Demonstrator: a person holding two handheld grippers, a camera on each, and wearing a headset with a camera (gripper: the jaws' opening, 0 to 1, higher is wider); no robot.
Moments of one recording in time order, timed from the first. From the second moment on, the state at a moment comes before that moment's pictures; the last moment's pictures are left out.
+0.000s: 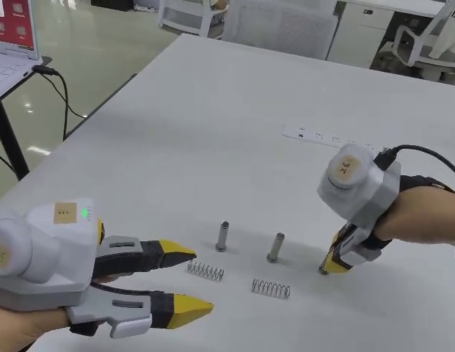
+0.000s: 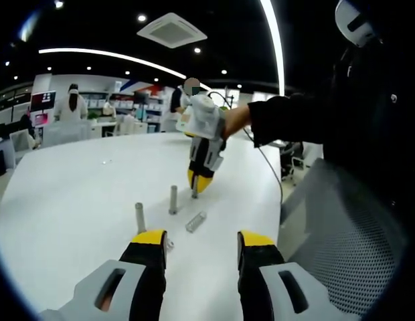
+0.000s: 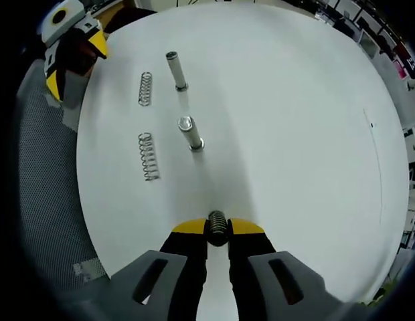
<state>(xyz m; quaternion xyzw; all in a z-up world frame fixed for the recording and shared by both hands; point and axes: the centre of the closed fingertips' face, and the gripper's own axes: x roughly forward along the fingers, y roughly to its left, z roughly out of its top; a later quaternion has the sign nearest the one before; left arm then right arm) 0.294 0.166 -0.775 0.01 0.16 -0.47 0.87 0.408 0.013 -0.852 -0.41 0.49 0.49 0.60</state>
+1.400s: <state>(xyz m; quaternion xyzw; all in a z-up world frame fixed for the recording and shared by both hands) 0.293 0.161 -0.775 0.02 0.16 -0.48 0.86 0.371 -0.003 -0.841 -0.40 0.48 0.48 0.62</state>
